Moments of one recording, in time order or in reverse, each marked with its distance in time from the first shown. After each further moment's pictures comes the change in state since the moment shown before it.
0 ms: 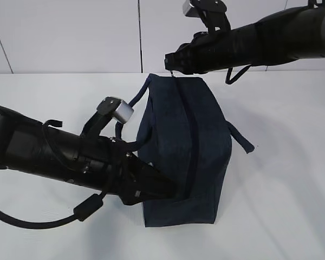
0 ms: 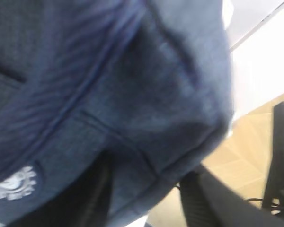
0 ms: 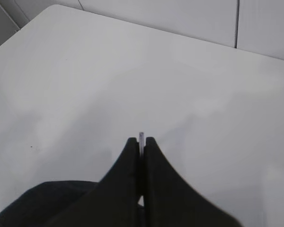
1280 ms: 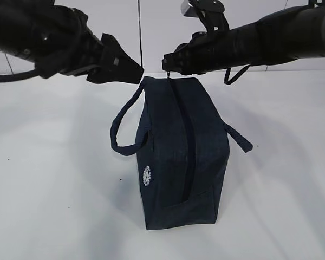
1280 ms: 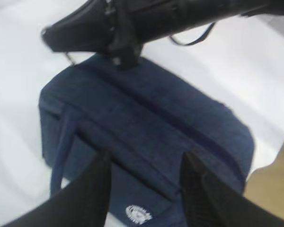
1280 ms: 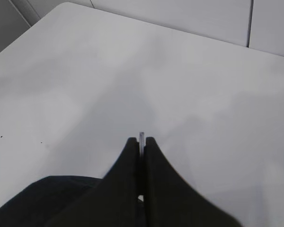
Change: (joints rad) left arm 0.034 -0.287 -0.359 0.917 -0.184 -1.026; right arm 0.000 0.000 -0.002 -0.003 0.039 -0.002
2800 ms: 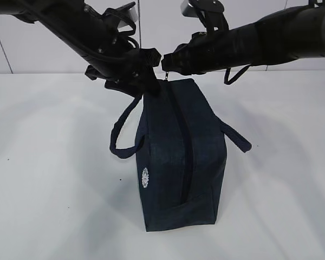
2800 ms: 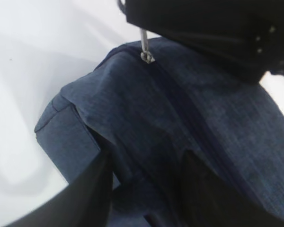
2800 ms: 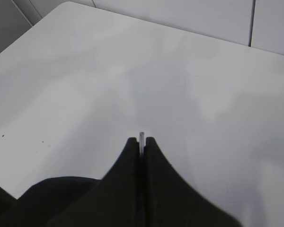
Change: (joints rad) left arm 0.039 0.485 -0.492 0.251 0.285 -0.550; right arm 0.000 0.000 0.000 -0.002 0.006 0.000
